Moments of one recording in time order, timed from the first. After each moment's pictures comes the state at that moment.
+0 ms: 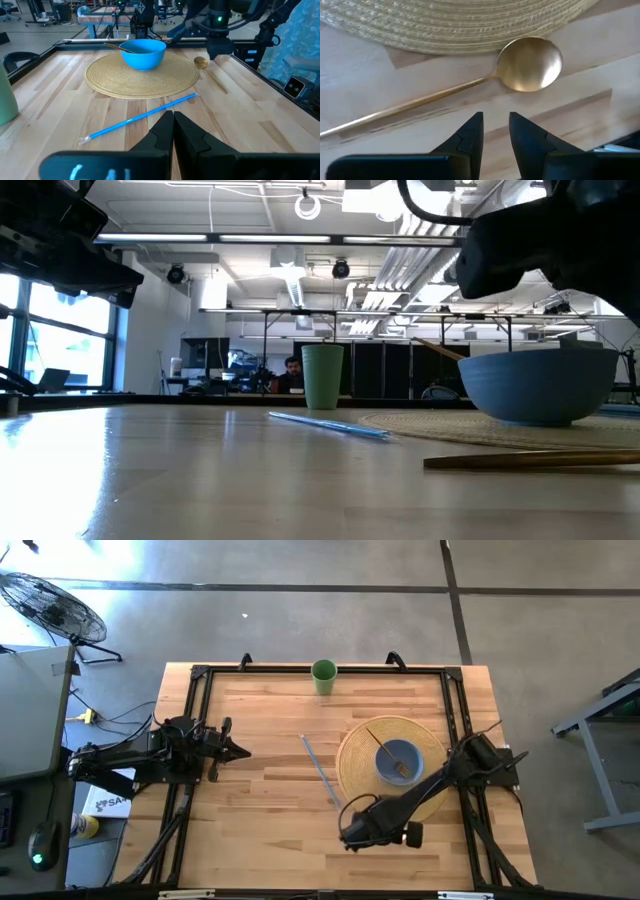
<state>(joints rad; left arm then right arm) 0.17 0.02 0.10 -0.23 0.29 0.05 0.54 2.02 1.52 -1.18 -0.23 2.33</state>
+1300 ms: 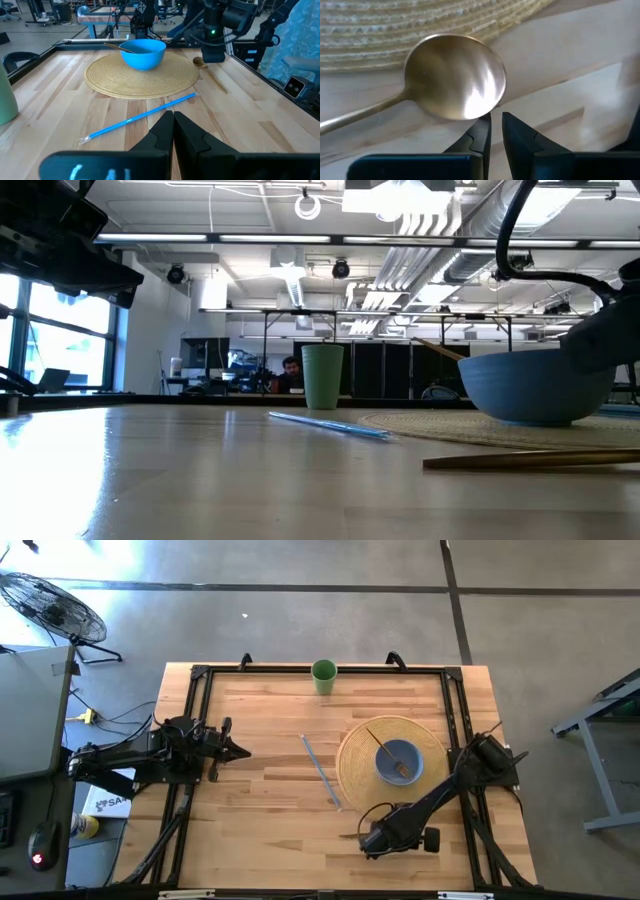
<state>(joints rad) 0.17 0.02 0.10 -0.23 0.29 0.05 0.63 1.97 1.27 -1.00 -0.33 2.38</state>
